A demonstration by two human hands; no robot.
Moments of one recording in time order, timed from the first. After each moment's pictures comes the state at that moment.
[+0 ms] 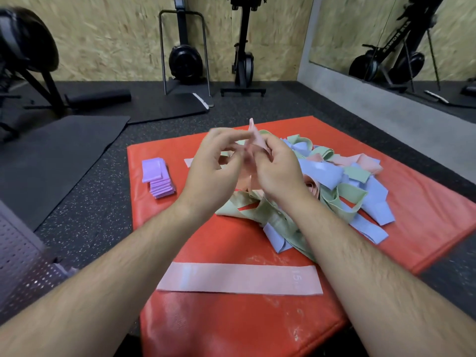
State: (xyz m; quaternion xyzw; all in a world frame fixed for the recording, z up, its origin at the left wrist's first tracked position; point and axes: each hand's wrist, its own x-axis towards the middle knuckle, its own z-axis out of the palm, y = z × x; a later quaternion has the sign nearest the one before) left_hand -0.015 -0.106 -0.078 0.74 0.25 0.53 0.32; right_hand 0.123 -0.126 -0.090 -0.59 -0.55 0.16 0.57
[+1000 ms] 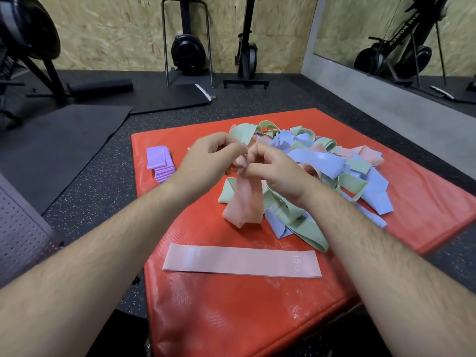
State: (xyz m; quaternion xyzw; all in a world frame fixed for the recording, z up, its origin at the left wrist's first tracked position) left_hand -0.039 -0.102 -0.075 0.72 0.31 0.40 0.47; right_hand 0.121 -0.150 -0.089 -0.52 -0.59 0.41 0.46
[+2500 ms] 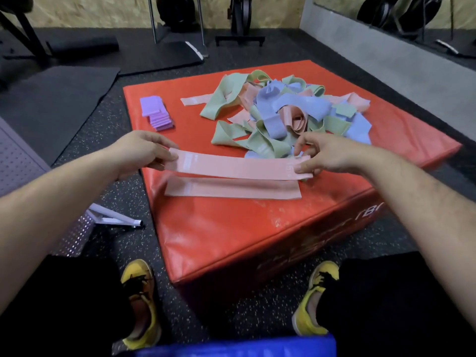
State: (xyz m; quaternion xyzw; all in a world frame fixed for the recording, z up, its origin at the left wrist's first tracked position) left_hand -0.151 -0.109 -0.140 0.65 0.52 0.23 0.51; right_hand 0.213 -0.260 -0.126 -0.70 -0.57 0.36 0.22
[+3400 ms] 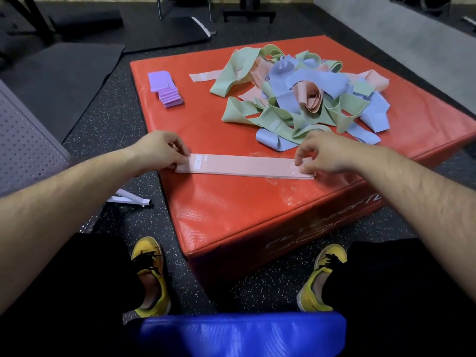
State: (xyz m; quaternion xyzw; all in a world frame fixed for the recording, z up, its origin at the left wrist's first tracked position) left_hand -0.157 -0.132 -0.178 0.74 0.55 0.14 0.37; right_hand 0.188 -0.261 -0.163 -0.73 -0.67 0.16 0.02
